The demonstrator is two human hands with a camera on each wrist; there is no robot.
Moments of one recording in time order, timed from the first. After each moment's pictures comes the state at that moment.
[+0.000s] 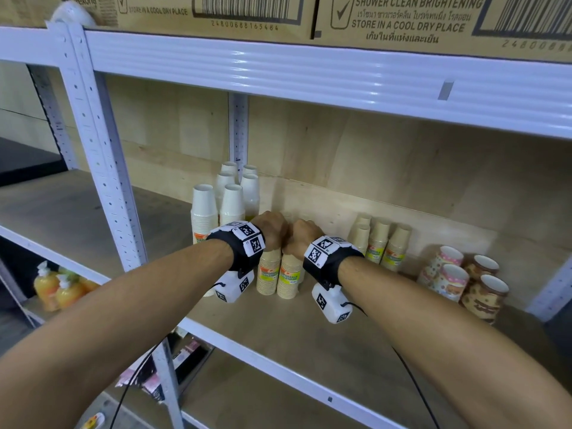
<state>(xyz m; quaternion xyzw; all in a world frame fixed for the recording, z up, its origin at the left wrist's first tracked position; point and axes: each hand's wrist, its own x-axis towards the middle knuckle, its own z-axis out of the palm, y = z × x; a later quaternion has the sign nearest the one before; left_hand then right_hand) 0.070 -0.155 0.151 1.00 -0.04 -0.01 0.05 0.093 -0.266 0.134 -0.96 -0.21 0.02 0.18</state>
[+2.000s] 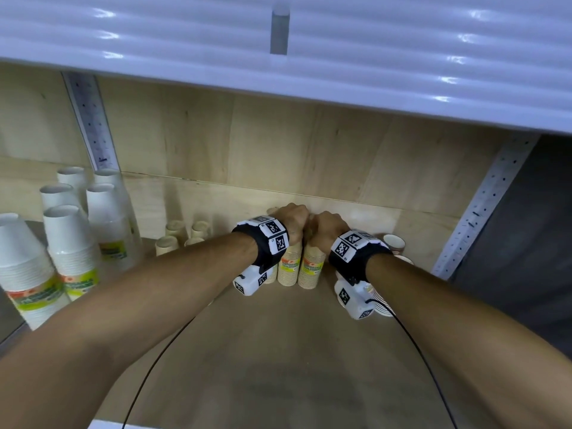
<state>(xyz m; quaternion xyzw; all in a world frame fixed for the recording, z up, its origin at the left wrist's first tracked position) 0.192 -0.367 0.148 0.97 -0.20 0.01 0.11 0.194 -0.489 0.123 -0.99 -0.01 -0.03 0.14</state>
